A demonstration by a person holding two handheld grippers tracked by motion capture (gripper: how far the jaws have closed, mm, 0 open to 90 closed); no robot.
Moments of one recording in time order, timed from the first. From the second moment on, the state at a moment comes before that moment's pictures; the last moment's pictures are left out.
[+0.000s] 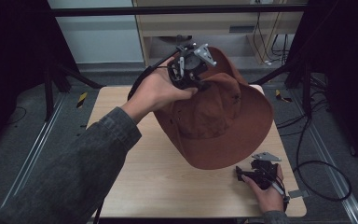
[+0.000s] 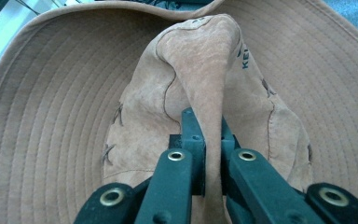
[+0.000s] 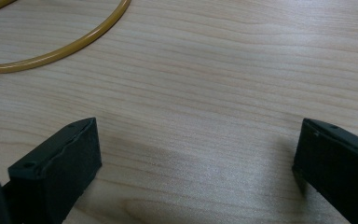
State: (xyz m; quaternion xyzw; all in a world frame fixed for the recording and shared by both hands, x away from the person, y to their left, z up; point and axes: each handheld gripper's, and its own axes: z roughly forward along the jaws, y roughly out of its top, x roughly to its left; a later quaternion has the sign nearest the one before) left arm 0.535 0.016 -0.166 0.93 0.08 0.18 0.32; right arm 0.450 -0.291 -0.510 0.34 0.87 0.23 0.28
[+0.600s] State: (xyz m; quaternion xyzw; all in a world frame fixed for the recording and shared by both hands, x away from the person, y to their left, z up) left arm 0.553 -0.023 -0.181 0.93 0.07 0.17 0.31; right arm 0.451 -0.293 -0.509 0.33 0.87 0.23 0.28
